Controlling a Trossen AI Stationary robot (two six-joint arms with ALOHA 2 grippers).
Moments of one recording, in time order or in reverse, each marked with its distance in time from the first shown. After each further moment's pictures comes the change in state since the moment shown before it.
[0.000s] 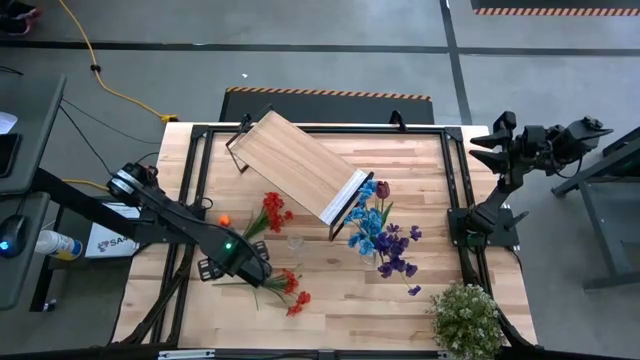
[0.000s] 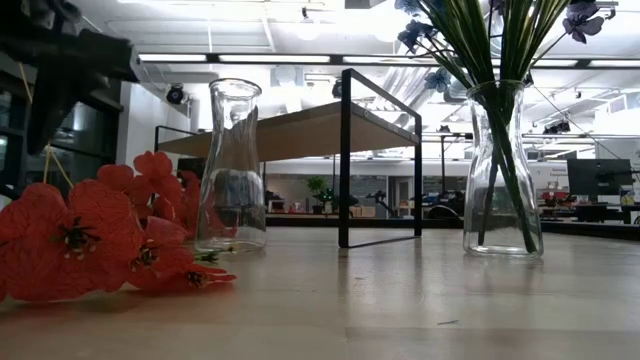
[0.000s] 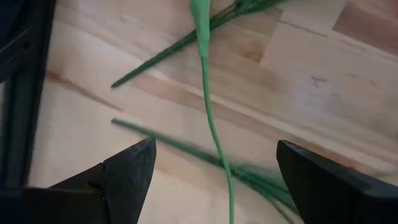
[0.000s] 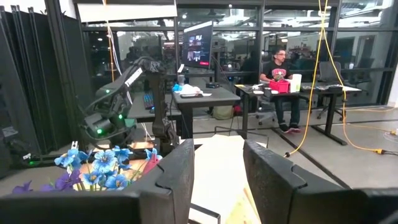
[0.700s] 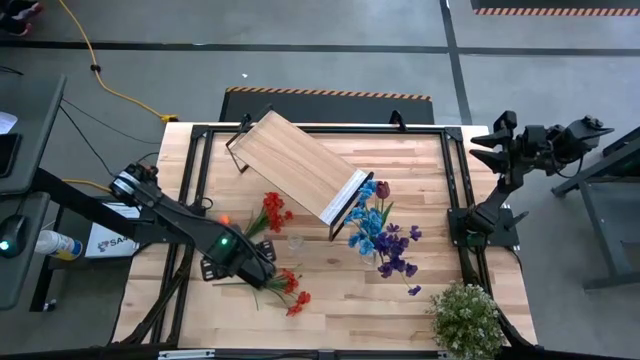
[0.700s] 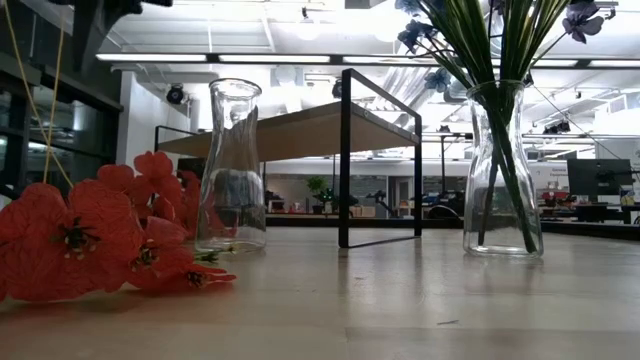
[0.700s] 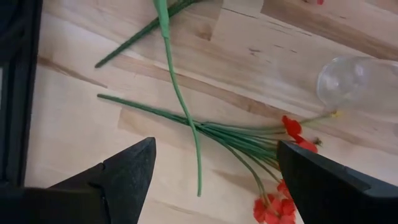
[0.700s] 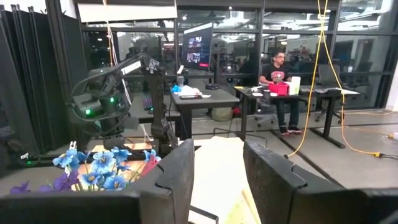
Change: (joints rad) left arm 0.000 0.032 0.267 -0.167 -0.060 0.042; right arm 0.000 0.000 0.000 0.011 0.000 -0.021
